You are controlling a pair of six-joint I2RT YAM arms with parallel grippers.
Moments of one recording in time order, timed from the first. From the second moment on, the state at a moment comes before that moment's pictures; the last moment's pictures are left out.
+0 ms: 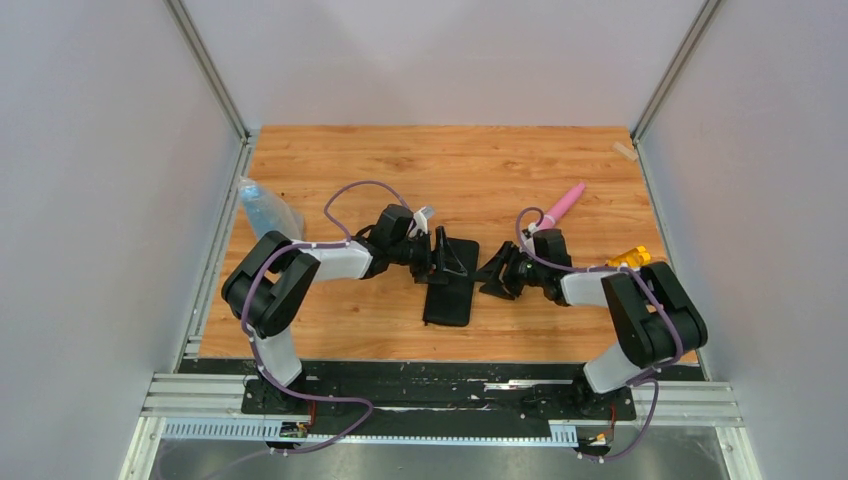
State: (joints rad) left arm -0.65 1.79 0.89 0.21 0.59 -0.89; right arm 0.29 1.52 0.48 0.33 -0.61 0.97
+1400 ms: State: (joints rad) left arm -0.58 1.84 0.99 -0.19 0.57 -0.65; right arm 0.29 1.70 0.56 0.32 -0.71 0.90
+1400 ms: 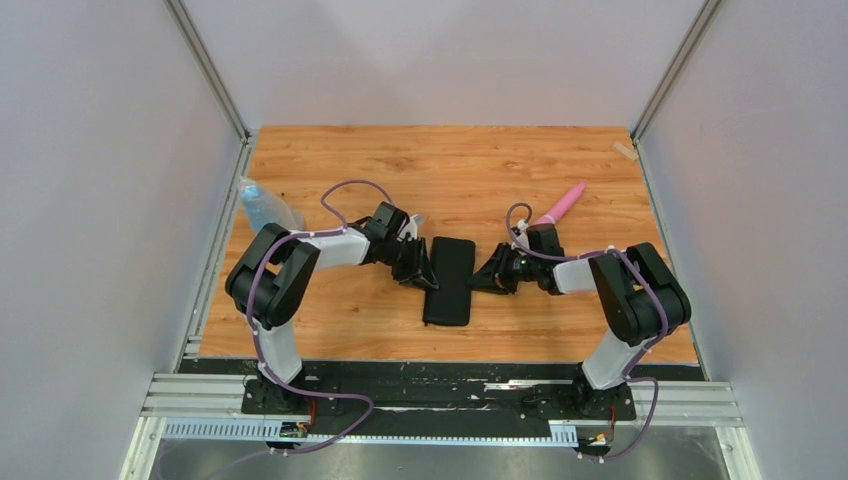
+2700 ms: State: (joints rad) left arm -0.59 1.52 0.50 0.32 0.24 -1.24; right arm 0.95 1.35 0.62 -0.04 0.02 0.79
